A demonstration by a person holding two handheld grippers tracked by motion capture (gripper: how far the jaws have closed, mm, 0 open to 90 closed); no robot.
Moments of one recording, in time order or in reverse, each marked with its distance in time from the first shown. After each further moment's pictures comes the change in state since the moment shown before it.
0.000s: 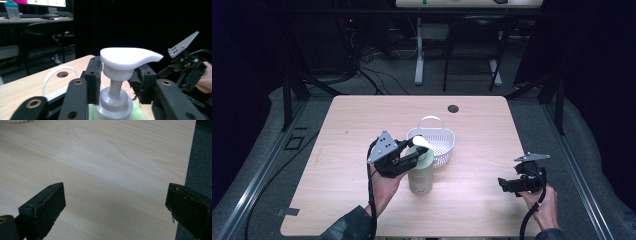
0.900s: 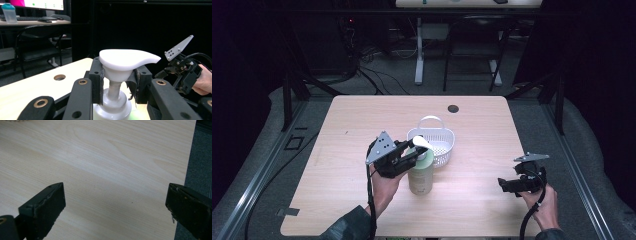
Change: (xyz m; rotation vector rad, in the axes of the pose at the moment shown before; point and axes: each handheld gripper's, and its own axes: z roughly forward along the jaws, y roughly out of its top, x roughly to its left) left arm 0.001 -0.002 0.000 -0.026 -0.023 -0.010; right arm 0.001 0.000 0.000 0.002 -0.003 -0.012
